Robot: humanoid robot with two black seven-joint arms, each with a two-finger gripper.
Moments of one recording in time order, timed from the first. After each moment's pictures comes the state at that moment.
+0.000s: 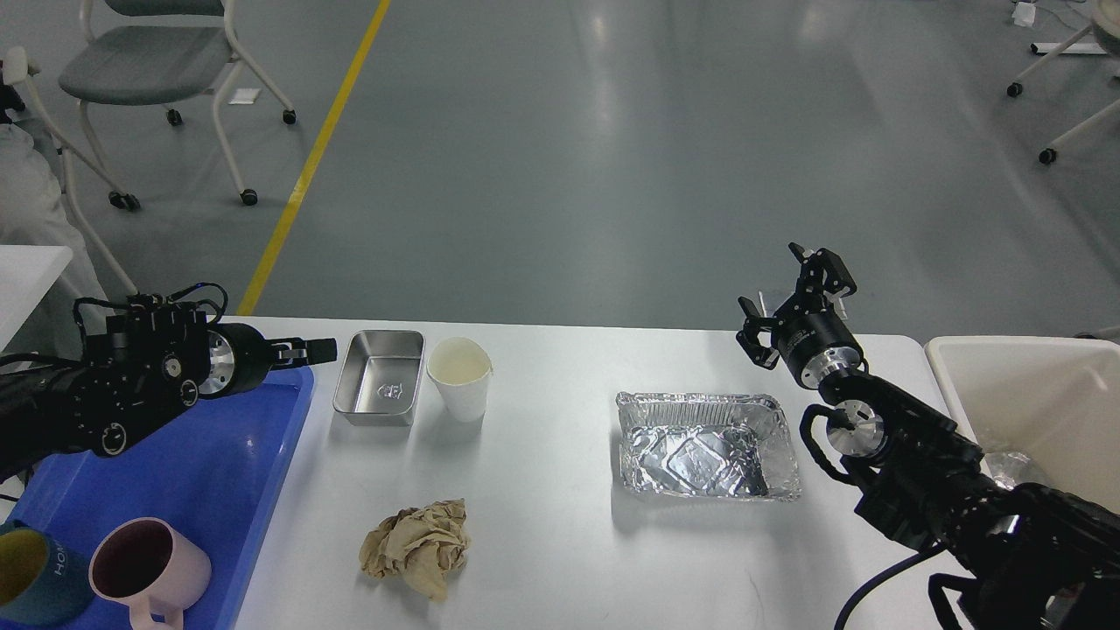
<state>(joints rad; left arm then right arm) -1.00 0.44 0.08 -0.66 1.15 -0.25 -0.08 0.78 -0.03 0.57 0.25 0.17 0.37 0.37</state>
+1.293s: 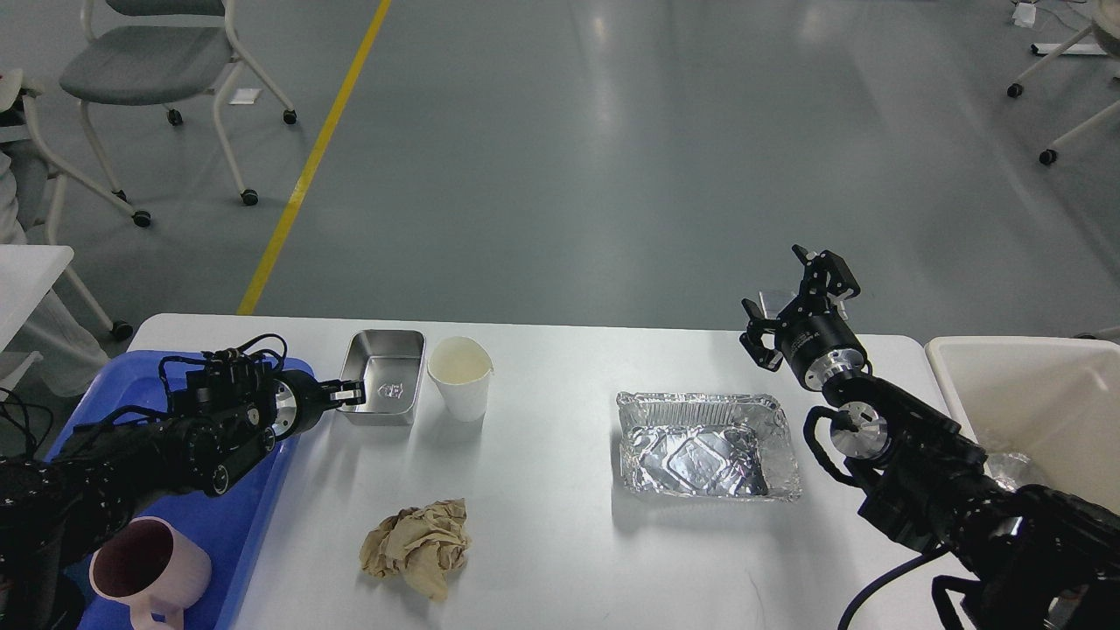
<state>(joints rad) -0.89 0.16 0.09 -0.34 1.13 -0.18 -0.11 0.78 -0.03 0.57 0.25 0.17 0.37 0.37</state>
